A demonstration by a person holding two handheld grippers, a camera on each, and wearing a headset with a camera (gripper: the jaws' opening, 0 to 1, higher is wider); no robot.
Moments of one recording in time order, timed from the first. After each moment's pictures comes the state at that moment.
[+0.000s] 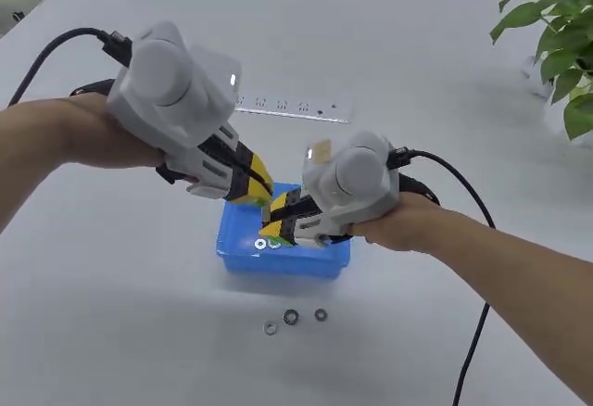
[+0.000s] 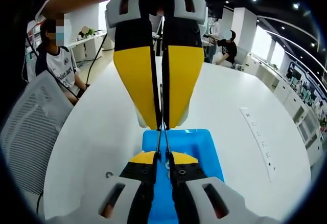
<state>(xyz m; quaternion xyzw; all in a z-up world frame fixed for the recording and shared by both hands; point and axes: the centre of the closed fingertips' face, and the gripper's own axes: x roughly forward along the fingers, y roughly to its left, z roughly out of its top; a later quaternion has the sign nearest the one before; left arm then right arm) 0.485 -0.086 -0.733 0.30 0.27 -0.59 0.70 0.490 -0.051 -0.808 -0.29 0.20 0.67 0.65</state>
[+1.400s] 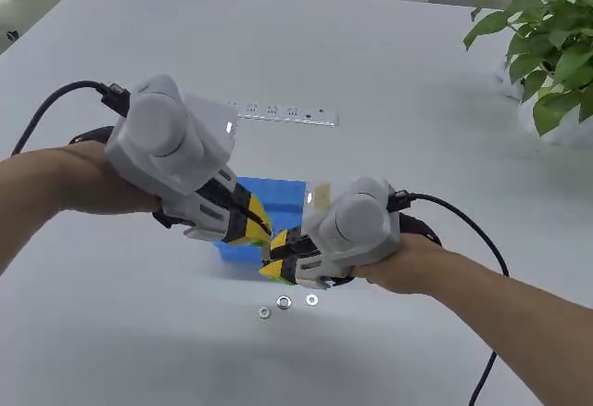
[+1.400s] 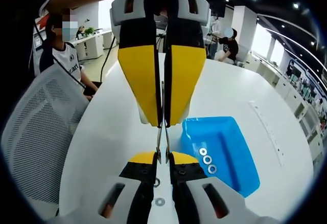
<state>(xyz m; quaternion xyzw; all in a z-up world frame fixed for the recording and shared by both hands) 0.419 -0.104 -0.752 0.29 0.27 -0.61 0.69 0.423 -0.073 -0.827 -0.29 0.22 0.67 0.65</state>
